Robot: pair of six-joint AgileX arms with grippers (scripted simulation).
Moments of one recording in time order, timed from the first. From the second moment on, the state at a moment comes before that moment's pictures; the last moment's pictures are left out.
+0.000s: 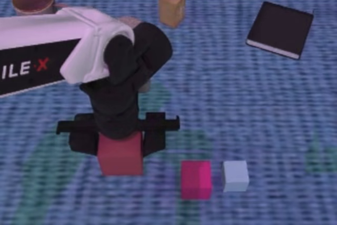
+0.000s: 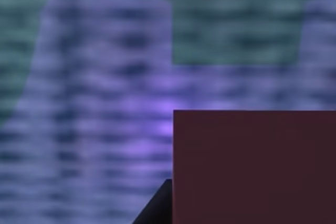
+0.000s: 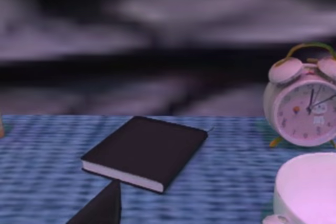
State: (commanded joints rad) left arm -0.68 1.78 1.24 -1.02 -0.01 -0.67; right arm 0.01 0.00 0.00 0.00 0.00 0.00
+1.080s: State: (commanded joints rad) left arm -0.68 1.89 1.08 -0.75 -0.01 -0.67; right arm 0.01 0.00 0.00 0.00 0.00 0.00
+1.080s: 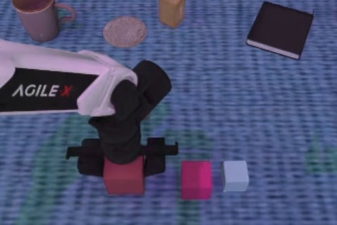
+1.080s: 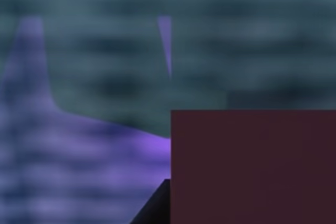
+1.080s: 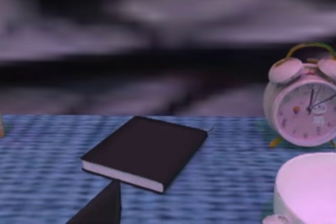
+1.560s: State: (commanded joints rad) left arm -0.68 1.89 1.08 -0.75 -0.01 -0.67; right arm 0.01 0.00 0.00 0.00 0.00 0.00
